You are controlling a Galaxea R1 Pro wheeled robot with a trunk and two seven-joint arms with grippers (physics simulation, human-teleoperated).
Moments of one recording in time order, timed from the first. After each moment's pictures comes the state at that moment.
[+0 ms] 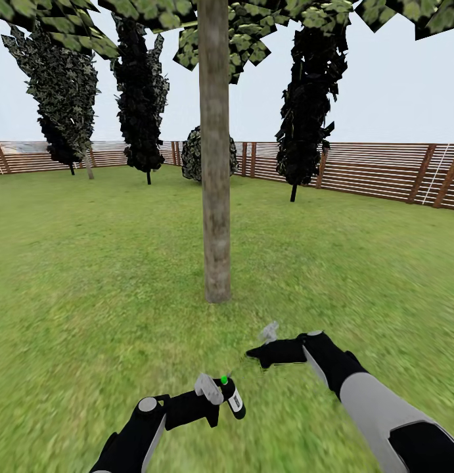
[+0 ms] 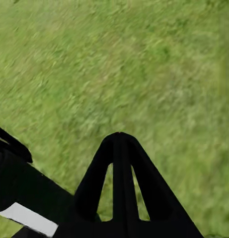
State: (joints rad) left arm -0.43 -0.16 0.07 -0.72 -0.27 -0.06 -0.96; right arm -0.82 -0.04 0.24 -0.45 0.04 0.29 0.93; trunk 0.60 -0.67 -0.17
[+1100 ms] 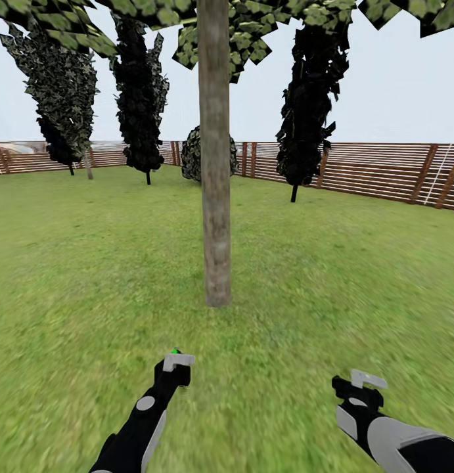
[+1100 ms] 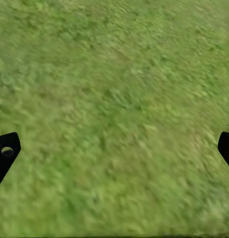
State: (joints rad) left arm -0.43 -0.16 0.07 -0.73 -0.17 -0.07 -0.06; right arm -0.76 -0.11 0.23 0.05 -0.43 -0.32 -0.37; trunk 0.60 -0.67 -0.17
